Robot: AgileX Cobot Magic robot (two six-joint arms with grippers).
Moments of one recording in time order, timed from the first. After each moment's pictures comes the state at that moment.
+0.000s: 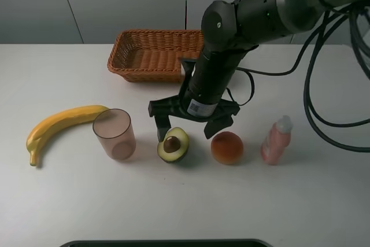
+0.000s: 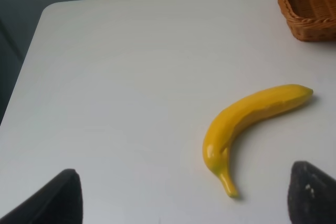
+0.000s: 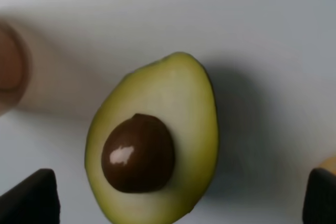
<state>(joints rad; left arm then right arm) -0.21 0.00 -0.51 0.10 1.08 -0.04 0.71 1.95 -1.15 0.32 0.79 0.27</state>
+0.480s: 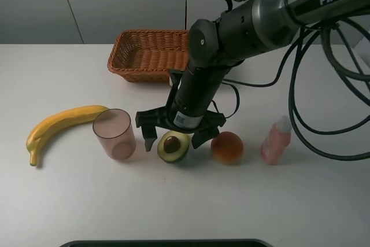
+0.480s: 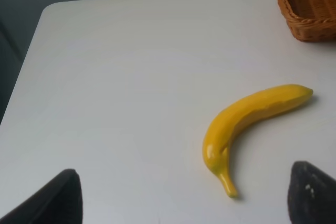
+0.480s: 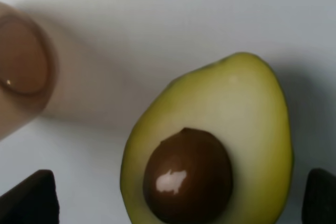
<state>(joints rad) -0.21 0.00 -0.51 0.10 1.08 -0.05 0.77 2.02 -1.15 0.39 0.72 0.26</state>
